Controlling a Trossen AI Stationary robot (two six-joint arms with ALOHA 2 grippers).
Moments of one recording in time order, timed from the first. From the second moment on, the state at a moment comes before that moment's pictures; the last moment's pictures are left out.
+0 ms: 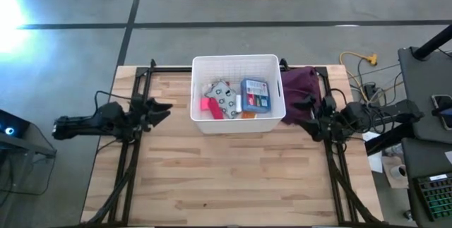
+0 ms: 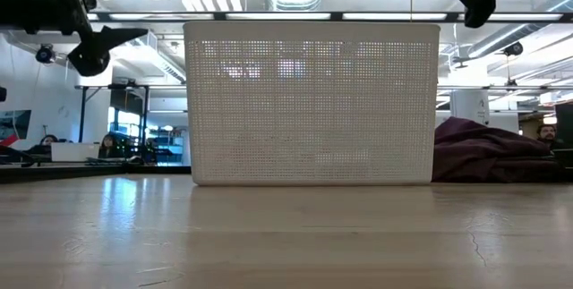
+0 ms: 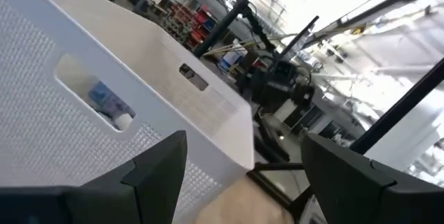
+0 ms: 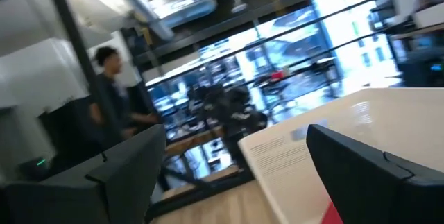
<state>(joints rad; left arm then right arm) 0.00 0.09 0.20 -0.04 -0.25 -0.69 0.19 0.36 0.25 0.40 0.26 0.34</state>
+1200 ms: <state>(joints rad) 0.00 0.19 0.01 0.20 -0.01 -0.36 -0.10 0.25 0.01 0.33 -0.43 0.16</state>
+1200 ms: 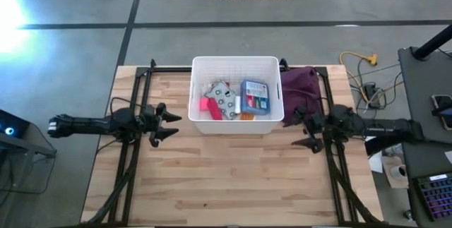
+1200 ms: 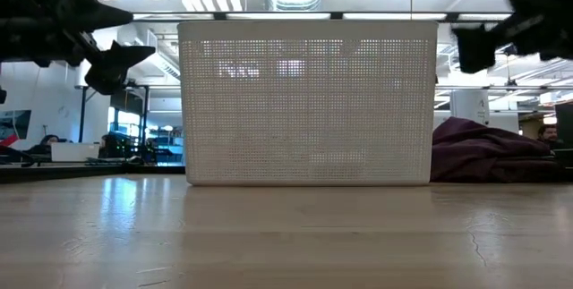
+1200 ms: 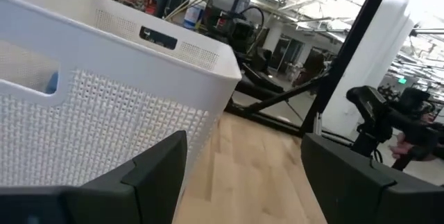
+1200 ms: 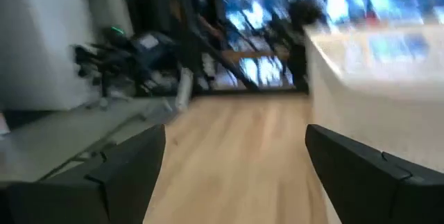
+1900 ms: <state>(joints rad) 0.00 0.28 0.01 0.20 -0.01 -0.36 -0.18 0.25 0.01 0.34 -0.48 0.34</state>
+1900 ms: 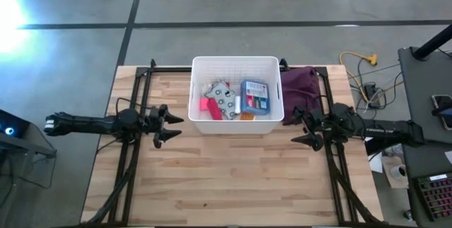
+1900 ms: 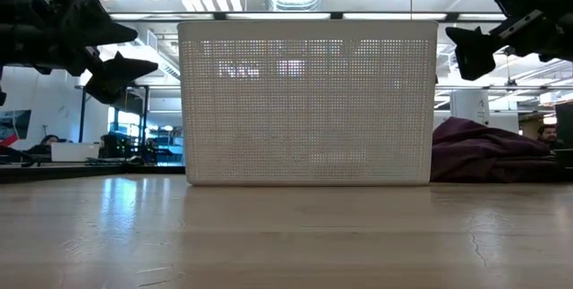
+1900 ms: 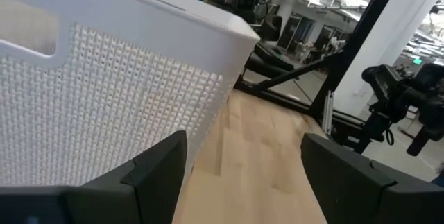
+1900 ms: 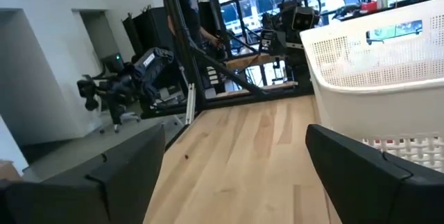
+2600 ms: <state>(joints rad) 0.00 0.33 0.01 0.20 -0.01 -0.36 -0.12 0.05 0.01 0.34 -0.47 0.34</state>
